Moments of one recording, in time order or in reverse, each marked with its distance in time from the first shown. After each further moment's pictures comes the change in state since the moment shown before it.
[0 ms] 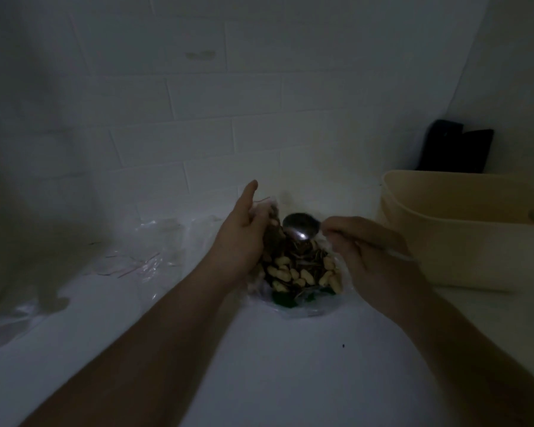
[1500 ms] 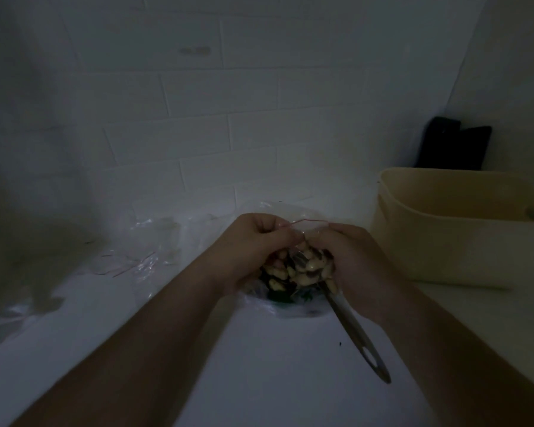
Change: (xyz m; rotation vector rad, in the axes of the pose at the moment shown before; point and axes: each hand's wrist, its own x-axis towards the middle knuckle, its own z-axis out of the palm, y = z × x) left_hand -0.017 0.020 0.002 -0.130 -0.353 -0.131; right_hand 0.017 -0.035 0.012 0.793 -0.202 0.775
